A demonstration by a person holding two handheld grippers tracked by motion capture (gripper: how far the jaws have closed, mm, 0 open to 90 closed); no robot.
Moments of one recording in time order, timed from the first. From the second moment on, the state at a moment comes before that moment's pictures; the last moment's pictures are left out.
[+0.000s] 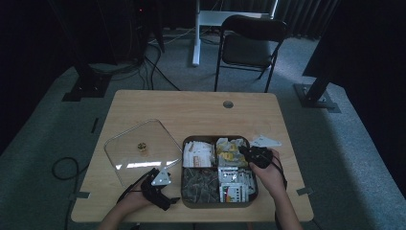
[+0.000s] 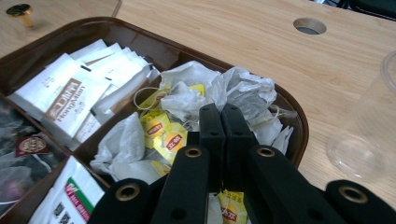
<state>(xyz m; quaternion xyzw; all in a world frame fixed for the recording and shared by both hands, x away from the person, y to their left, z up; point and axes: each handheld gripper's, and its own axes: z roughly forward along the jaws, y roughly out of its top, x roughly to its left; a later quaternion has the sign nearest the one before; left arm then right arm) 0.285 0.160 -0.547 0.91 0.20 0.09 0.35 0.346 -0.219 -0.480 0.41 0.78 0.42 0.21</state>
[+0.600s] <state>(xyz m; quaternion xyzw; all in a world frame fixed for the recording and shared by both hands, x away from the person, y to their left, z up) 0.285 0.160 -0.547 0.91 0.20 0.09 0.35 0.341 -0.227 -0.461 0.41 0.76 0.45 0.21</state>
